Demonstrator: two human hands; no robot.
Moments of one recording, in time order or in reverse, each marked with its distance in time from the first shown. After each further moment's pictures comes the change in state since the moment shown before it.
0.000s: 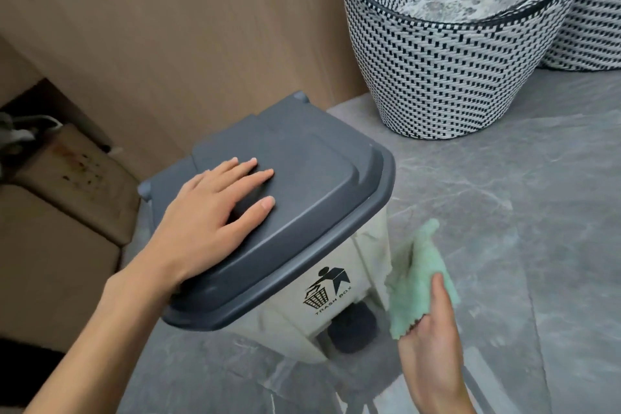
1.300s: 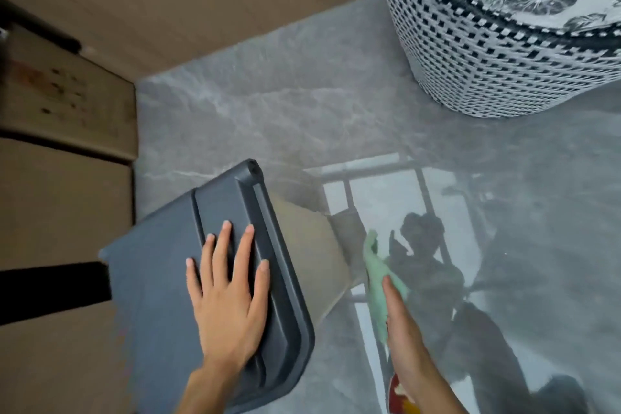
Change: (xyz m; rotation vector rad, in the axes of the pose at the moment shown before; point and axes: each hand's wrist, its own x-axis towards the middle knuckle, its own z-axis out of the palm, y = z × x) left_hand 0.172 0.112 0.024 0.032 -0.185 -0.786; right_hand 0.197 -0.225 0.082 -0.634 0.101 0.780
